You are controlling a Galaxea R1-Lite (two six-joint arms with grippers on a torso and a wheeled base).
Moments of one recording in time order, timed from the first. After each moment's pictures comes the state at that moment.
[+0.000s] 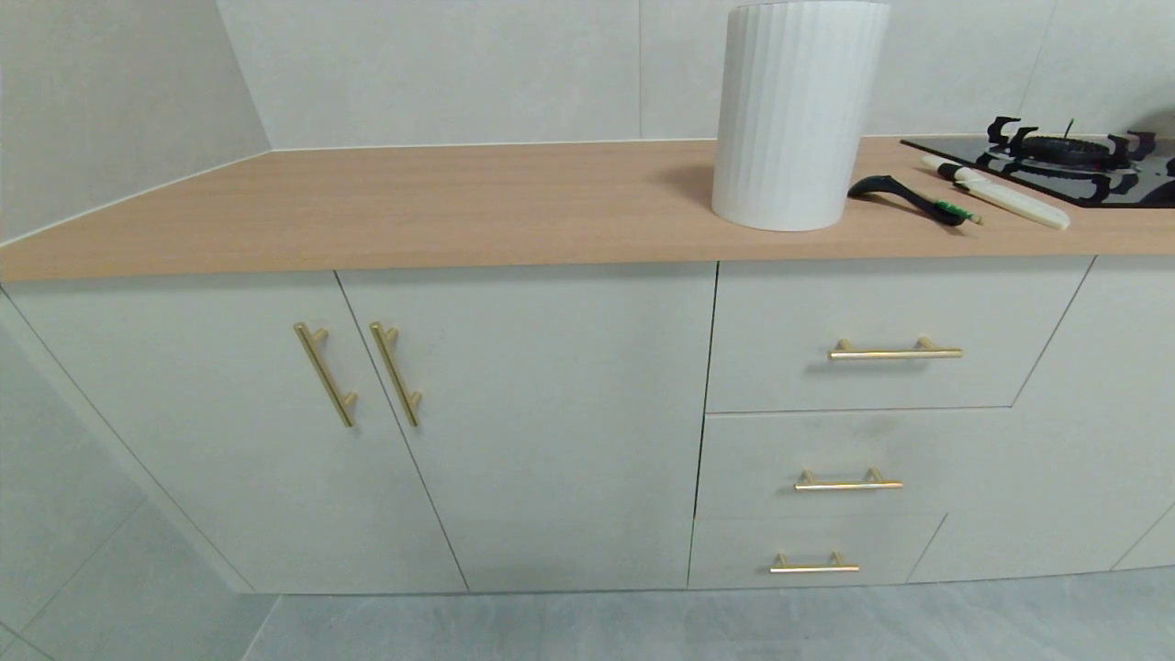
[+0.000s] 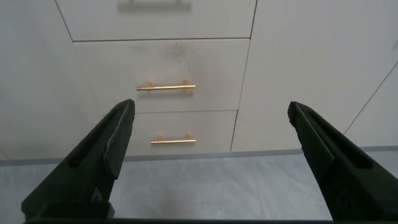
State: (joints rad) left arm 0.01 0.00 0.00 -0.01 0.05 -0.01; right arm 0.00 0.00 -0.01 0.00 -0.05 -0.02
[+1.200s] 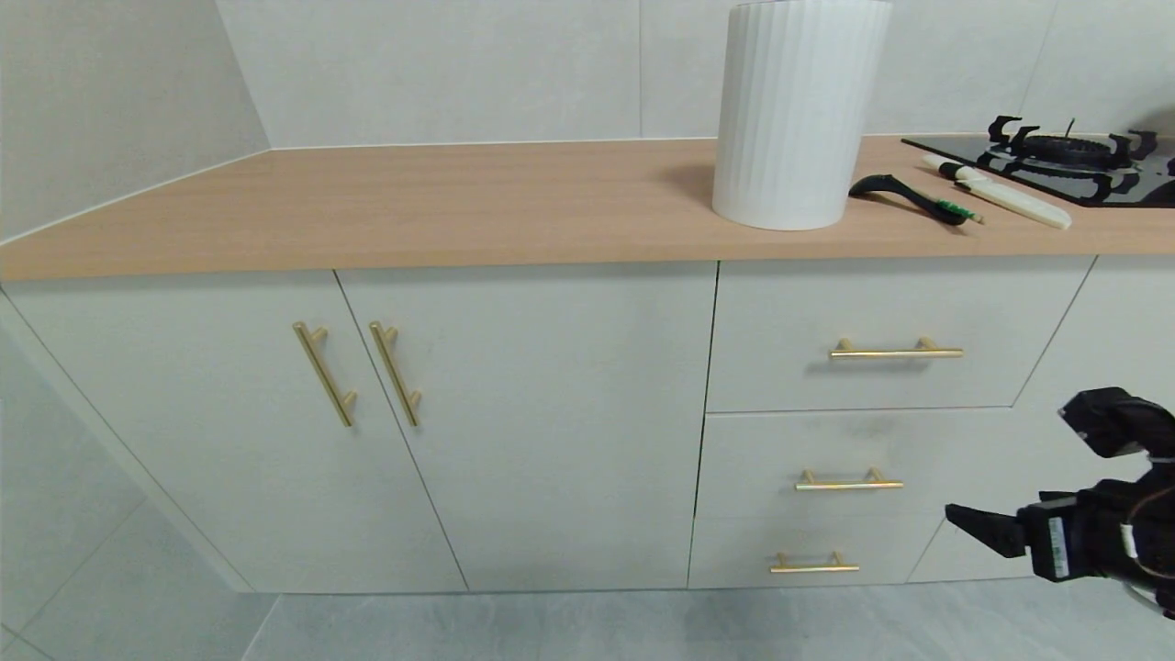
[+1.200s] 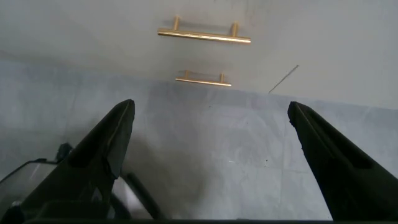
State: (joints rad) left arm 0.01 0.00 0.00 -0.01 0.05 -0.01; right arm 0.13 1.41 -0.40 -0.44 -0.01 -0.02
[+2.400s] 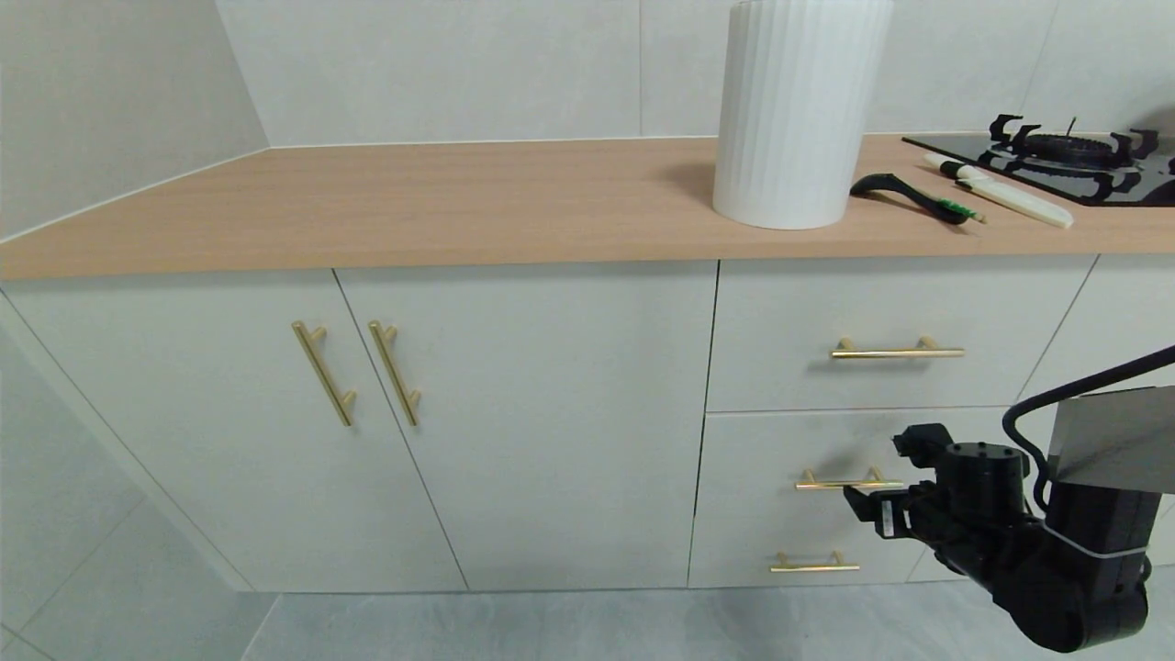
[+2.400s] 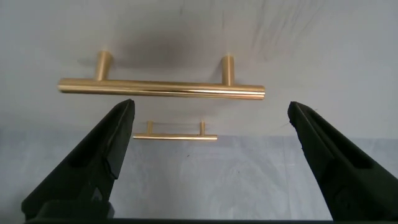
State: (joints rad) left arm 0.01 0.00 0.00 -0.01 0.05 -0.01; right arm 0.13 2.33 -0.50 -1.37 -0.16 -0.02
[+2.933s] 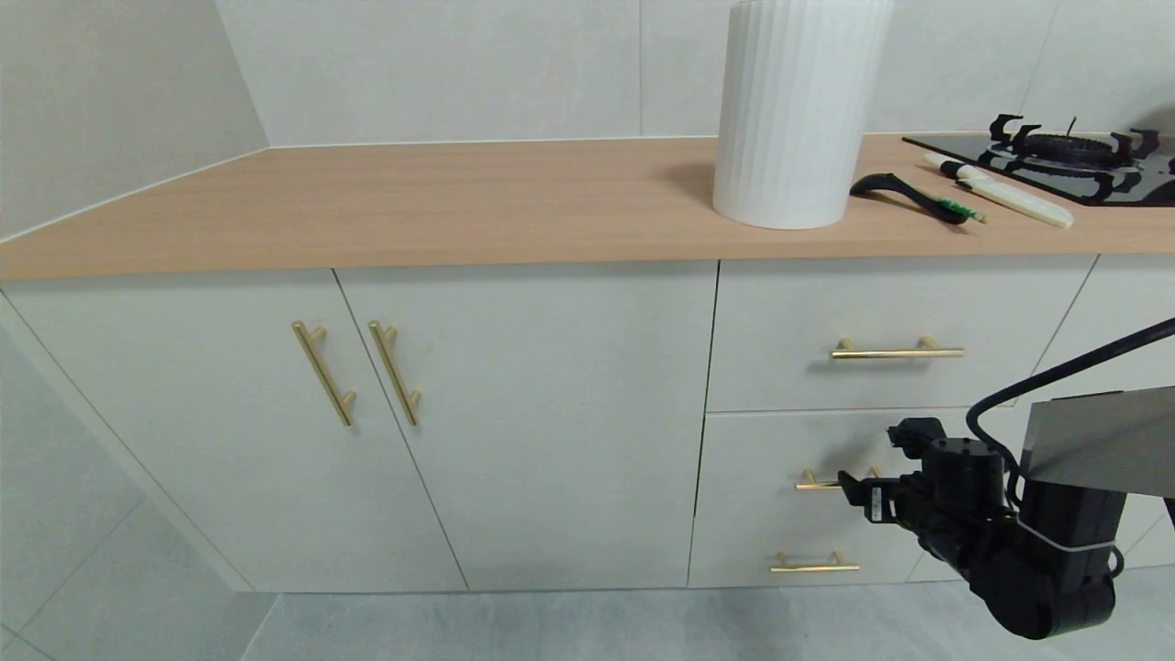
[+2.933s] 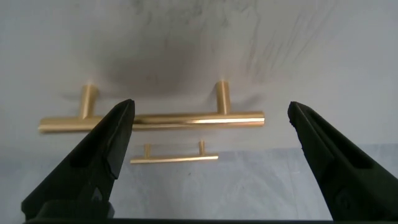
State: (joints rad) left arm 0.01 0.00 0.00 -0.01 0.05 -0.01; right arm 0.13 2.40 -0.58 -1.41 -0.20 0.03
